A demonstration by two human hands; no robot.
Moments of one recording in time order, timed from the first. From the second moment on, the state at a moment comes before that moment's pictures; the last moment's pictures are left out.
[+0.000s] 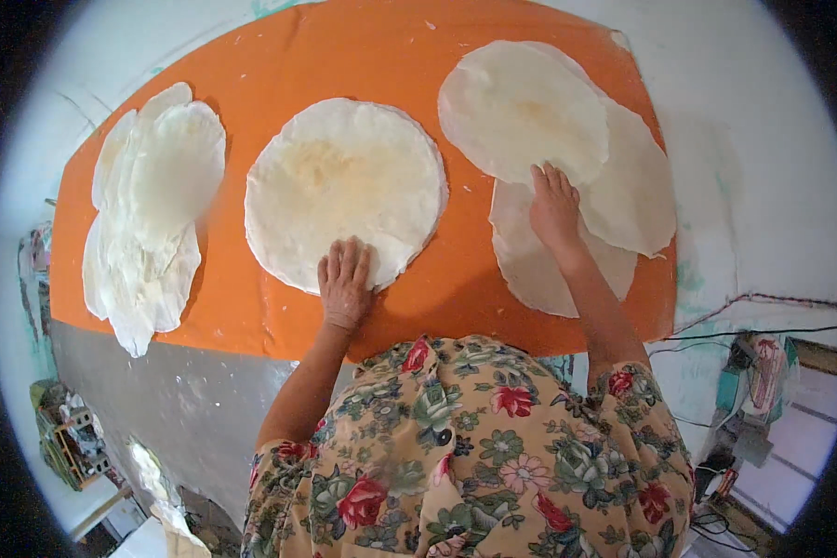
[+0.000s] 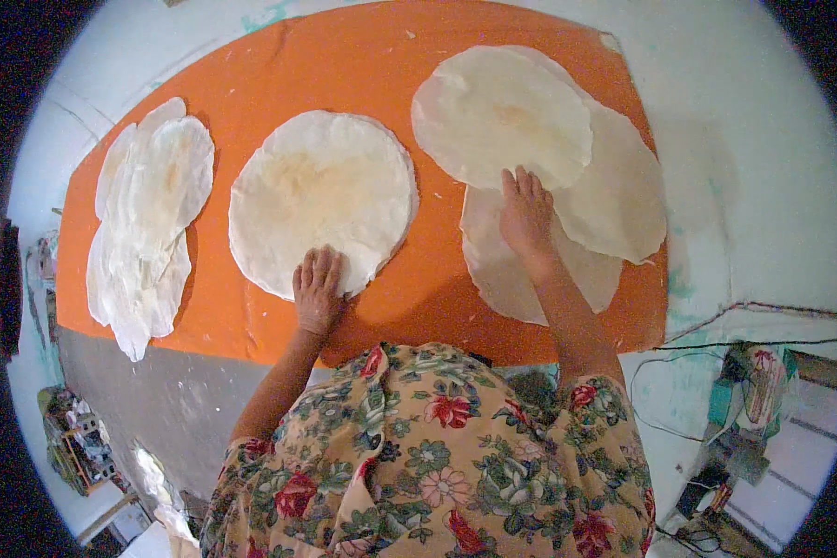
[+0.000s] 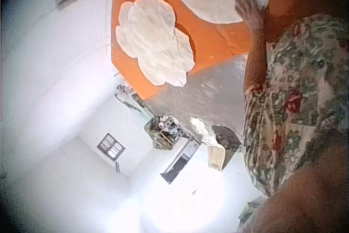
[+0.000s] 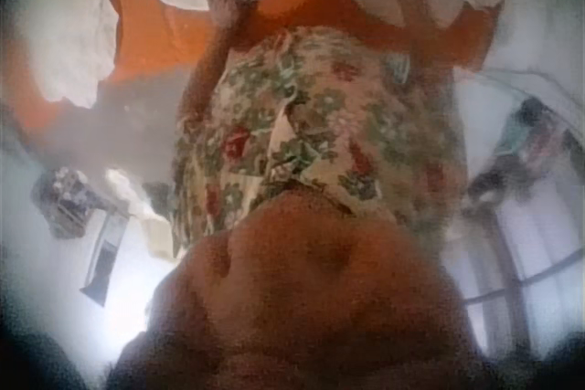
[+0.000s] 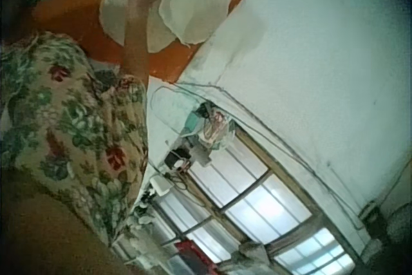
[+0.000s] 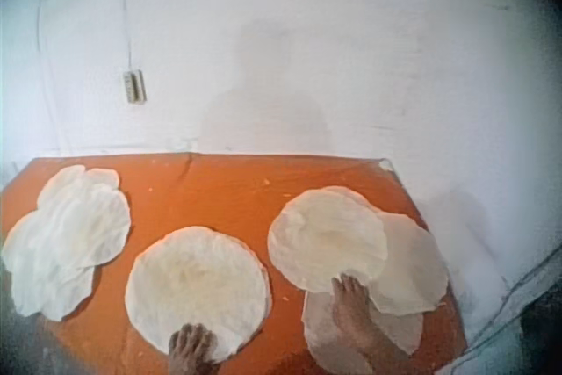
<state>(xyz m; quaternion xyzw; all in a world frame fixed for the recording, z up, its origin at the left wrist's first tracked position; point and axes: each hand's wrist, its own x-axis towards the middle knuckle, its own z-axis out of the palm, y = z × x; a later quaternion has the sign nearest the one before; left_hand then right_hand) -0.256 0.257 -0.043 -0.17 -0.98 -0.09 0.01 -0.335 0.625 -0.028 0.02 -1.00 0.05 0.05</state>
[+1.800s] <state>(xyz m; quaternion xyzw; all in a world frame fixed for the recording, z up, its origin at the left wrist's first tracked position) -0.275 0.258 -0.011 0.15 -0.94 -0.29 0.11 -0.370 0.531 -0.008 -0.21 -0.74 0.56 -0.29</state>
